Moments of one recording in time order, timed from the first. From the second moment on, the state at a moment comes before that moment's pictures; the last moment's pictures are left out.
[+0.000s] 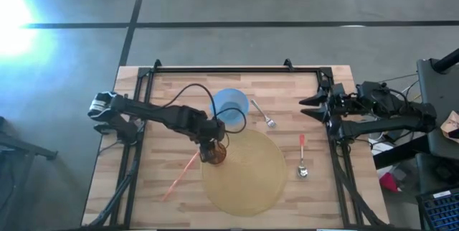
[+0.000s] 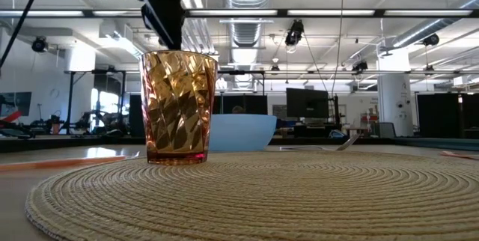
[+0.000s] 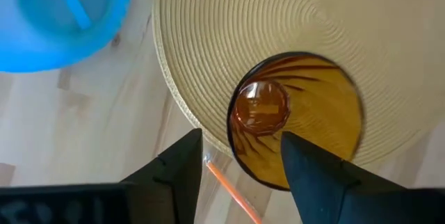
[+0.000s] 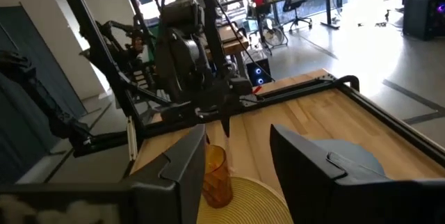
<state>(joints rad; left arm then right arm) -0.16 1.61 1.45 -1.05 -0.06 -0.44 0.00 0.51 0.78 -0.35 0.00 0.31</state>
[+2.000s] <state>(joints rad) -0.15 1.04 0.85 -0.50 -0.32 -0.31 -0.35 1.69 1.40 -0.81 0.07 0.36</state>
